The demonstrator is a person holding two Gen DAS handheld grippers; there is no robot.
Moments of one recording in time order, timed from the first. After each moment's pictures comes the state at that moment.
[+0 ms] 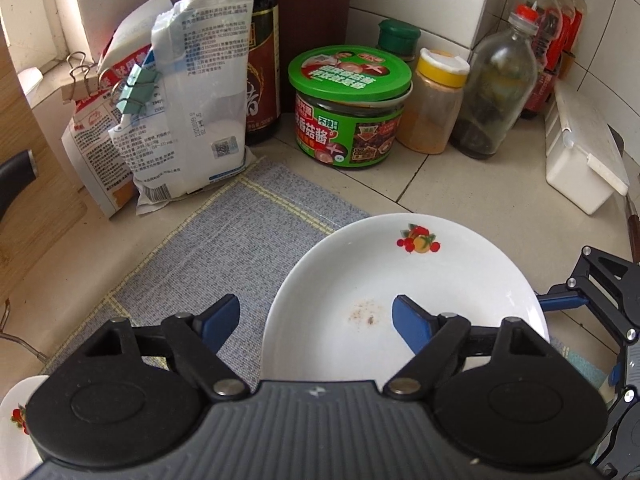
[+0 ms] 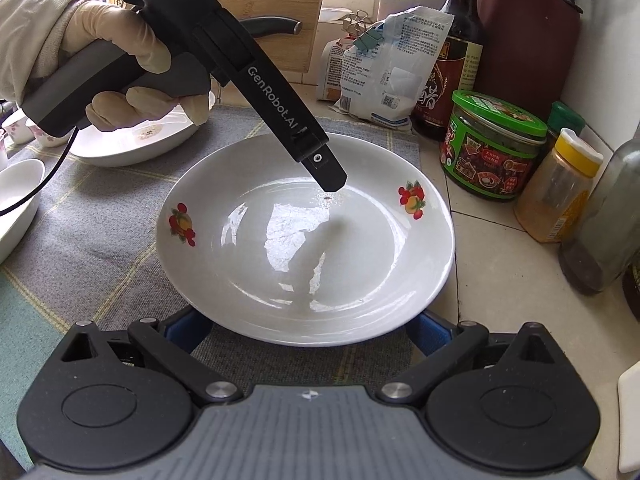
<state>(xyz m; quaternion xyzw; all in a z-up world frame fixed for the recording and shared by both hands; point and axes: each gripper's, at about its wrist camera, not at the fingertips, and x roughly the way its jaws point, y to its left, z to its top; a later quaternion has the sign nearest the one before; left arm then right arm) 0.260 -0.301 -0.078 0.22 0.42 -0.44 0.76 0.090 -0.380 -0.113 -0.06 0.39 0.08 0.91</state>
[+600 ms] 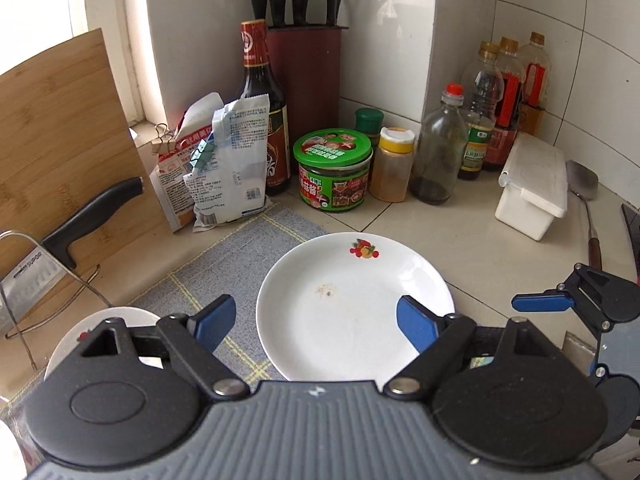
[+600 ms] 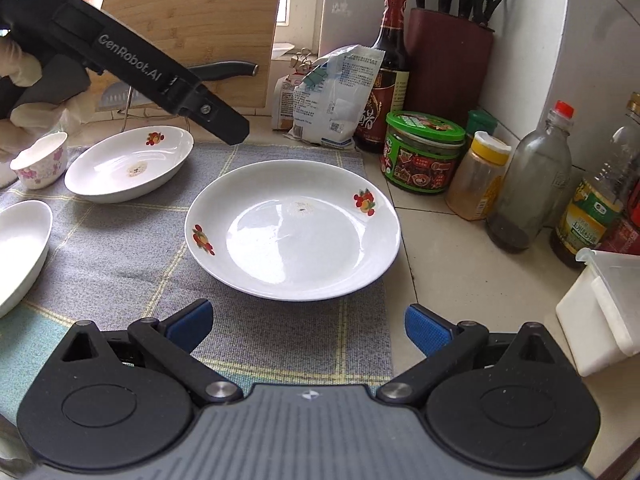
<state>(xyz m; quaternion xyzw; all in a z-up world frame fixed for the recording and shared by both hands) 0.145 -0.231 0.002 0.17 0.33 -0.41 0.84 0.021 -0.354 -0.077 -0.02 0.36 -0.02 0.93</state>
